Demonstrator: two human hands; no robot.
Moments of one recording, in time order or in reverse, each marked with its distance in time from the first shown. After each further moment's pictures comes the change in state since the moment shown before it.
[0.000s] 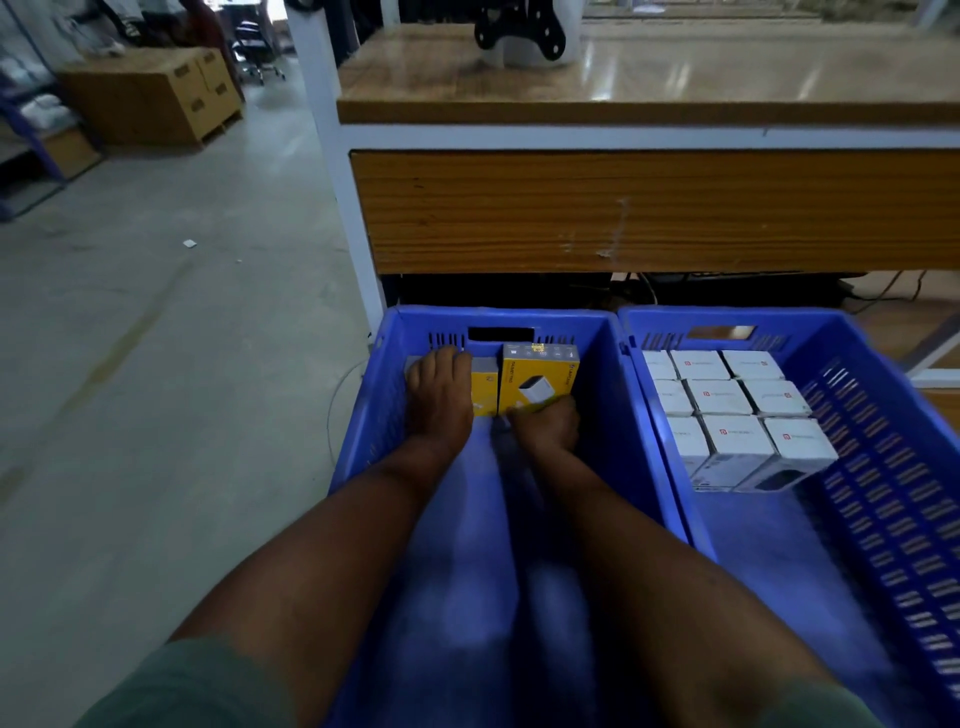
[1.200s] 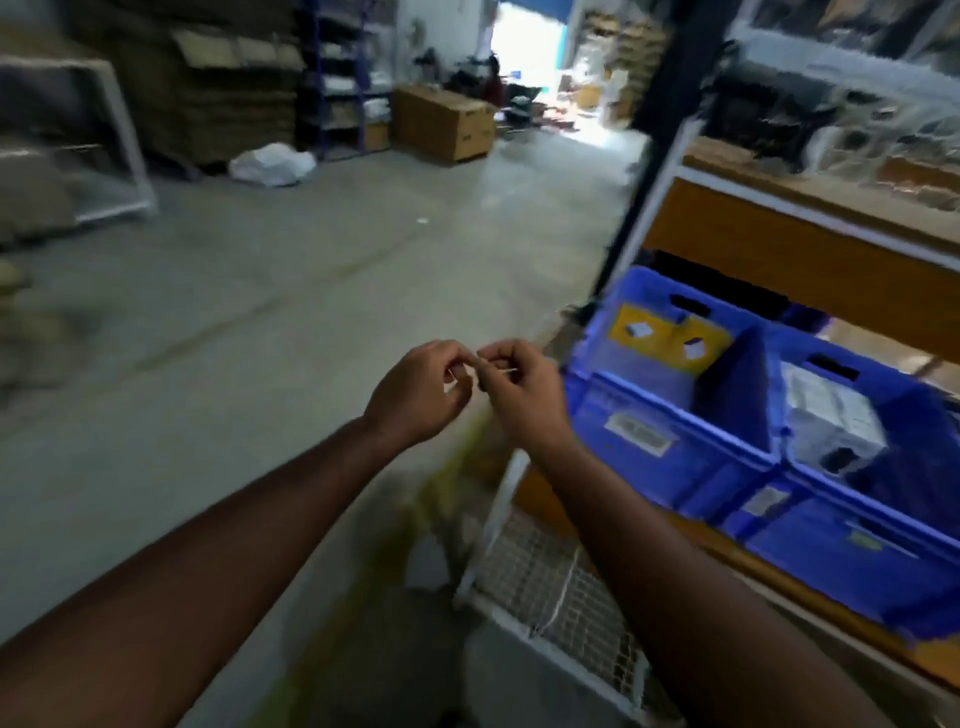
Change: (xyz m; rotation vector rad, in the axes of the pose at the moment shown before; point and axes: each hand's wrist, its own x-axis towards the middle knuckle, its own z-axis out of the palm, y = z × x) left_hand -0.515 -0.082 -0.379 -0.506 0.219 -0.314; right_hand -0.554 0.098 -0.093 0.025 -0.709 -0.900
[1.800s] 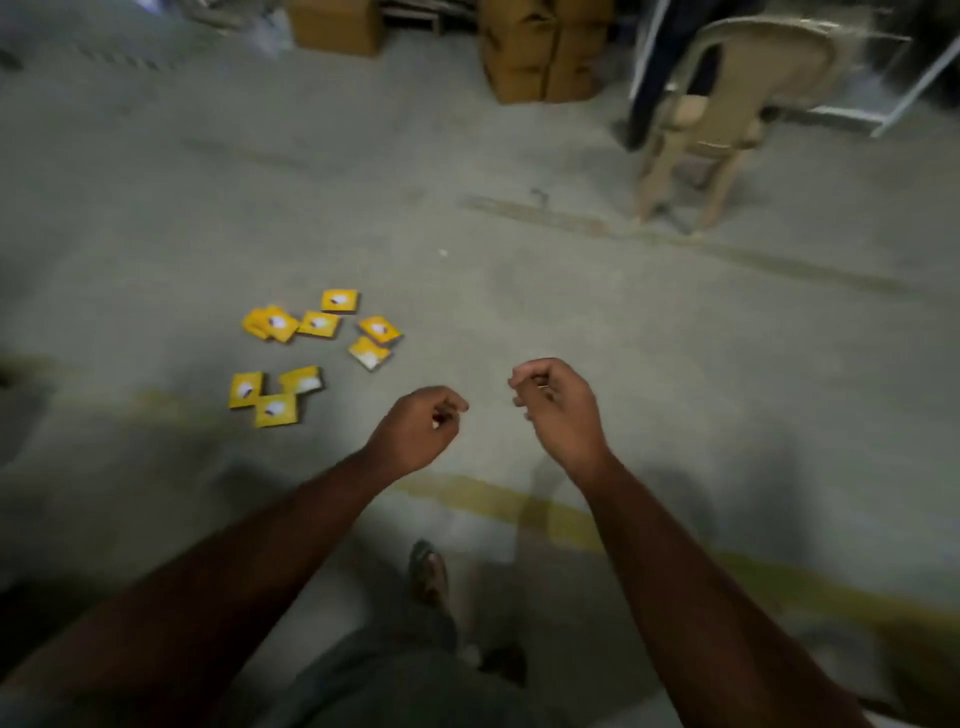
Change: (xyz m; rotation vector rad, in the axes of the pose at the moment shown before) left_hand -0.607 -0.018 -0.205 0.258 0.642 -1.228; right_hand -0.376 -0.073 0.351 0.206 -1.329 -0.132
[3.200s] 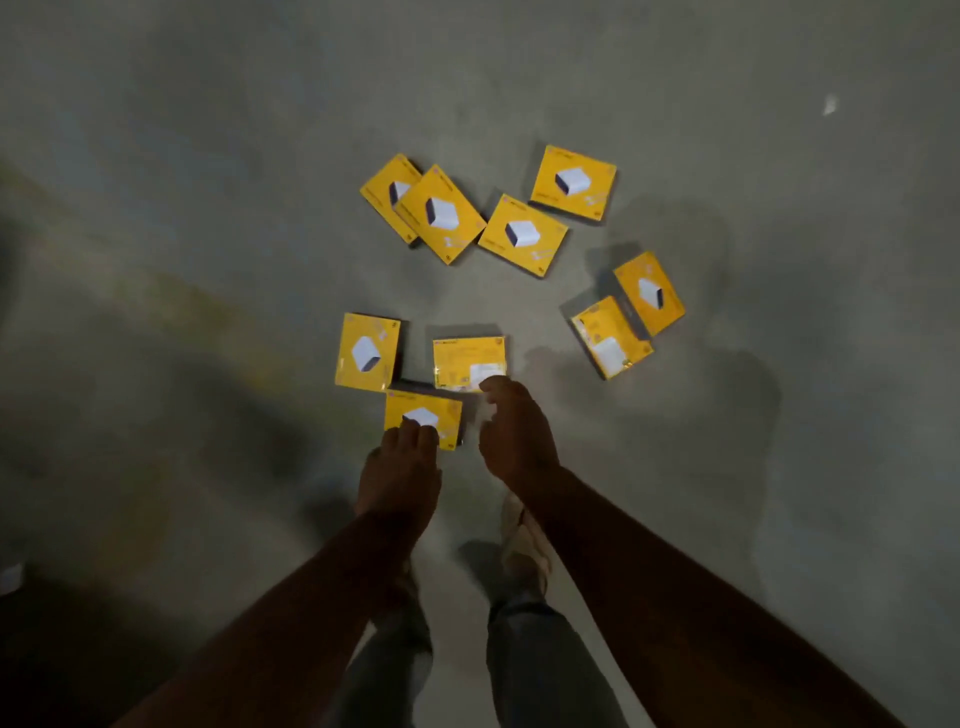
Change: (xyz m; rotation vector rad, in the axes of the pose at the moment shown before) left_hand 0.240 -0.838 -0.135 0.548 -0.331 -0.664; right_hand 0.453 0.347 0.832 -0.682 -0.661 0.232
